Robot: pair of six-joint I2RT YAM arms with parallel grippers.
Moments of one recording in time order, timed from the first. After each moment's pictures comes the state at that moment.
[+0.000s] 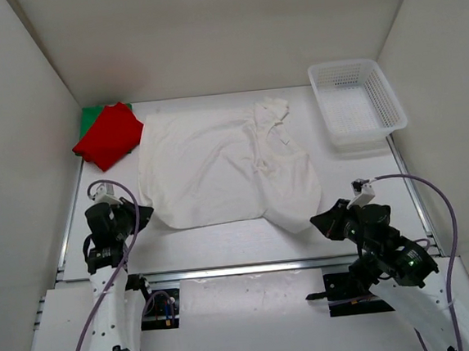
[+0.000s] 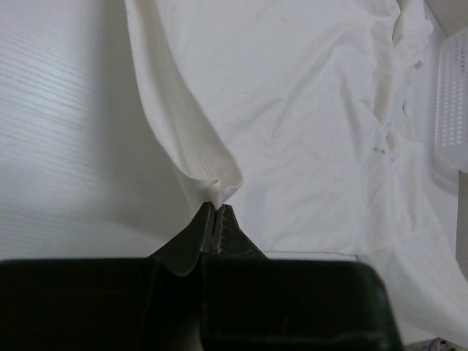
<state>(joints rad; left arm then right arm) 0.20 0.60 0.34 -0.26 0.34 -0.55 0.53 0.18 0.42 -0.66 -0.01 0.72</state>
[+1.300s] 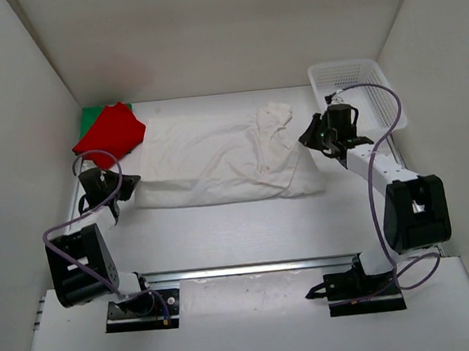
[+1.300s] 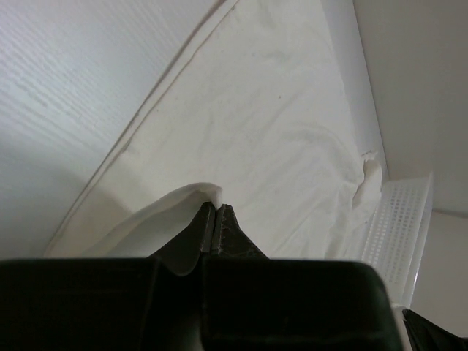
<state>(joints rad) 0.29 1.38 0.55 0.27 0.31 -0.87 0.13 1.51 0.98 -0.04 -0.18 0.47</state>
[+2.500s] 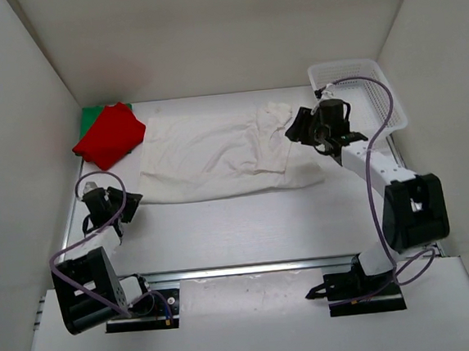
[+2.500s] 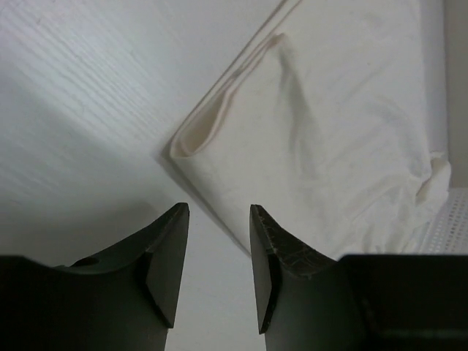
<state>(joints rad) 0.31 1.21 0.39 0.21 0.24 -0.81 0.17 1.61 1.12 -0.06 -0.19 0.44</state>
